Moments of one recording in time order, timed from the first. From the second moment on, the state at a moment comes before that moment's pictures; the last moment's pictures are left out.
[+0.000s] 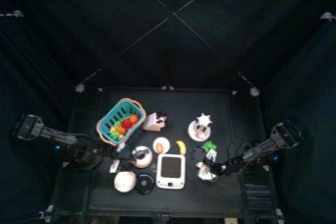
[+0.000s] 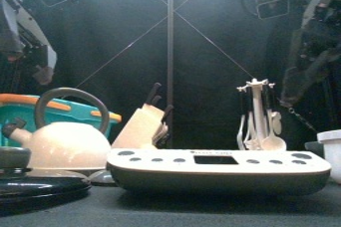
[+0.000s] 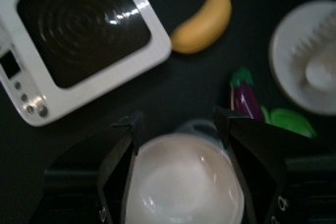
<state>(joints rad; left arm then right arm) -0.20 -0.58 1.10 -0.52 0.13 0.41 0.55 -0.34 0.86 -0.65 0.86 1.51</state>
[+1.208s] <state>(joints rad) -0.19 -0.57 1.16 -0.51 -0.35 0.41 0.51 -0.39 1.09 -0.44 0.71 1.52</state>
